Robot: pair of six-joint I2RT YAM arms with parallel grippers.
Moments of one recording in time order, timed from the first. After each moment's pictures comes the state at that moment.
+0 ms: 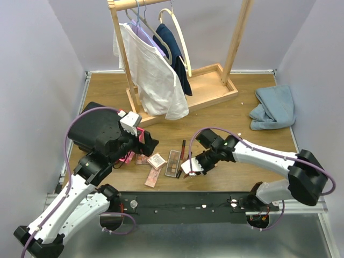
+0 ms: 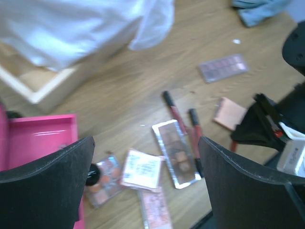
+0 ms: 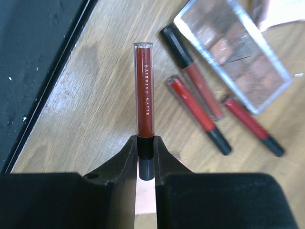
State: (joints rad) left arm -0.60 0.63 0.73 -0.43 0.05 -0.20; right arm 0.87 1.38 0.81 -0.64 -0.49 -1.24
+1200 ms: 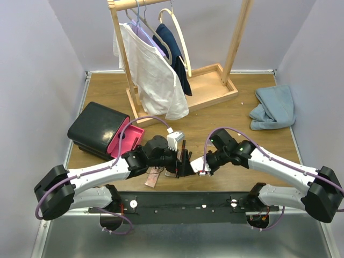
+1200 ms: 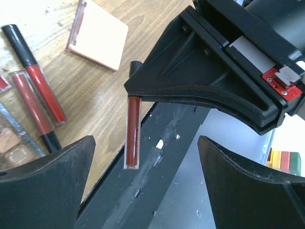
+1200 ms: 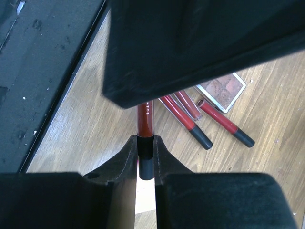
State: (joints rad) left arm -0.99 1.12 0.57 0.04 0.33 -0.73; right arm 0.81 1.14 0.70 -0.57 -0.62 -1.19
